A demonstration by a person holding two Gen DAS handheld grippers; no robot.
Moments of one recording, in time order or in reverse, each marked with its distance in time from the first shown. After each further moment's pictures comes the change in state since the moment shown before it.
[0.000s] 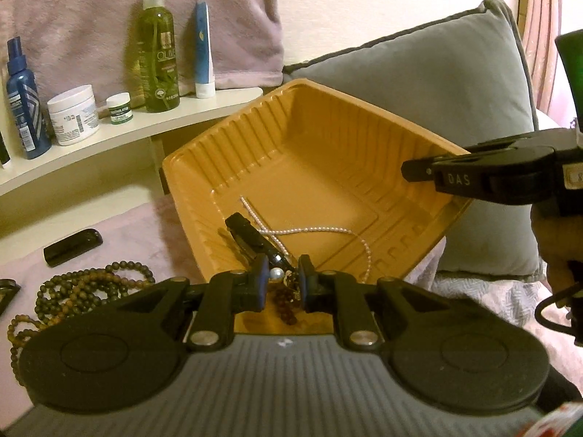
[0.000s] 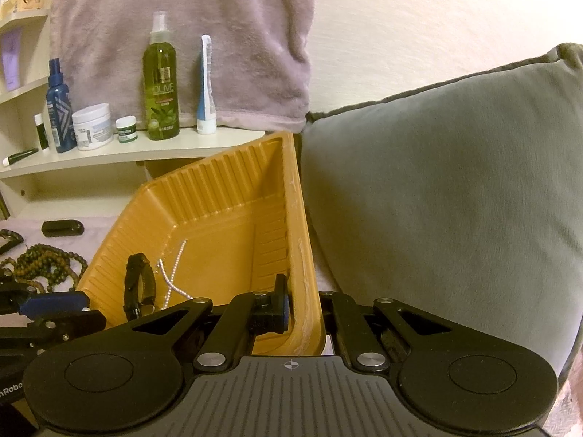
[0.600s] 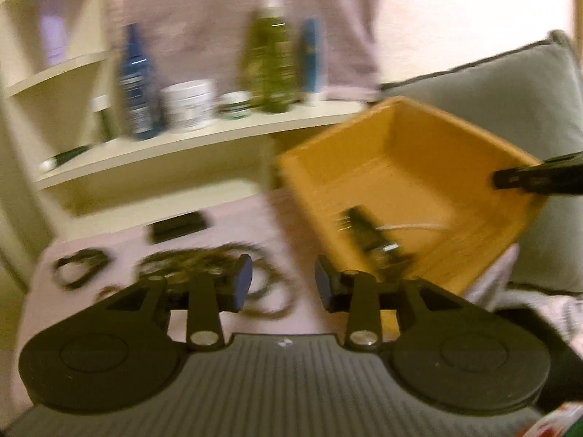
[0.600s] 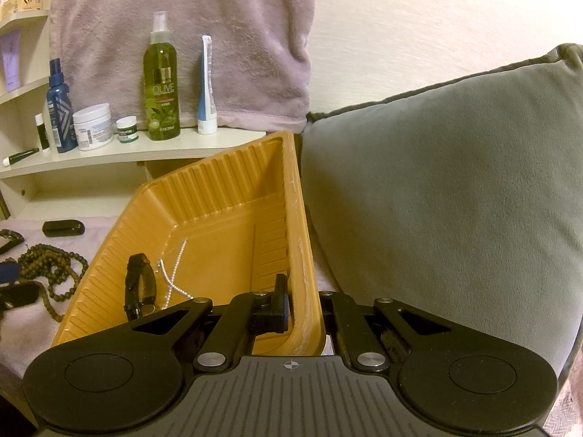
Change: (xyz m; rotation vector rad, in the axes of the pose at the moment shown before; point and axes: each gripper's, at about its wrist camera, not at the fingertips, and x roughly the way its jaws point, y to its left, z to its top) left arm -0.041 0.057 -0.029 -0.103 -0.057 0.256; right arm 0.000 0.000 -0.001 0.000 0.000 0.000
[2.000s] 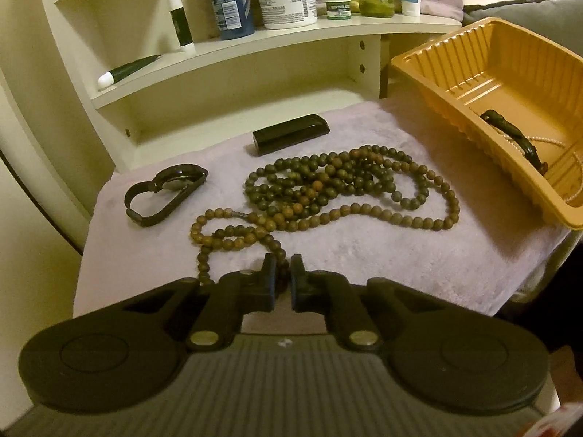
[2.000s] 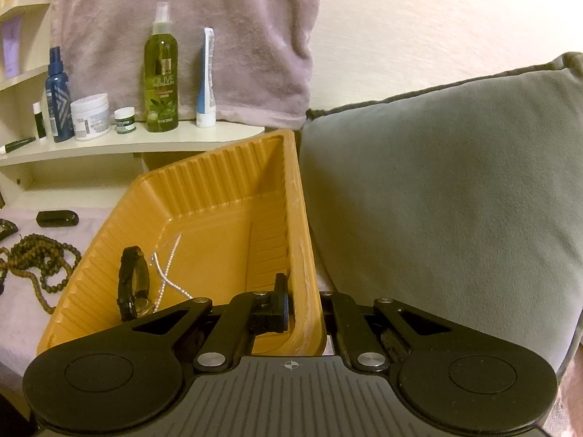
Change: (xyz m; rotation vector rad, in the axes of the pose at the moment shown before) left arm 0.043 0.081 -0.037 0.035 0.210 0.126; right arm 0.005 0.001 -0.001 -0.025 0.008 -0.014
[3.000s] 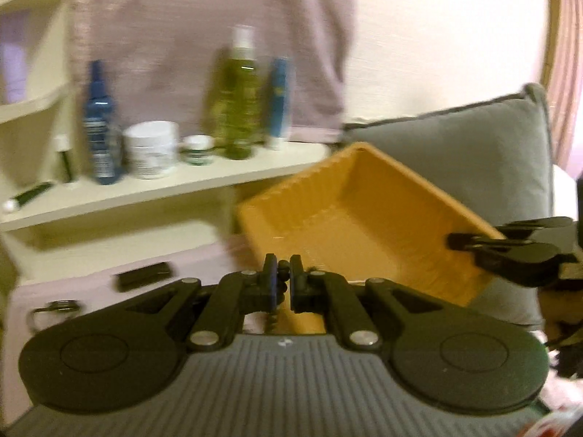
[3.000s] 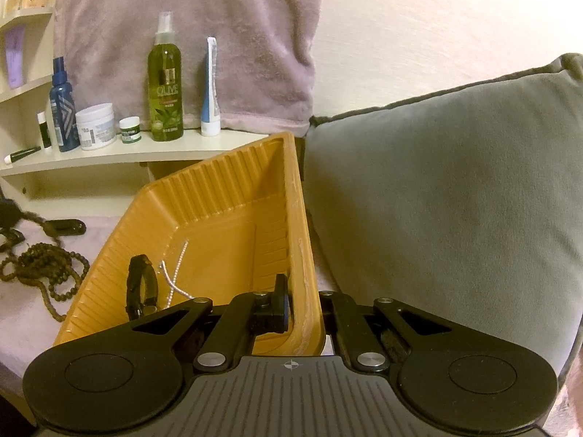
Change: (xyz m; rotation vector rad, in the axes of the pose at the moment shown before) left arm -0.075 -0.082 0.087 -0.021 -0.240 -0.345; right arm -0.007 0.002 0.002 0.016 -0.017 0.016
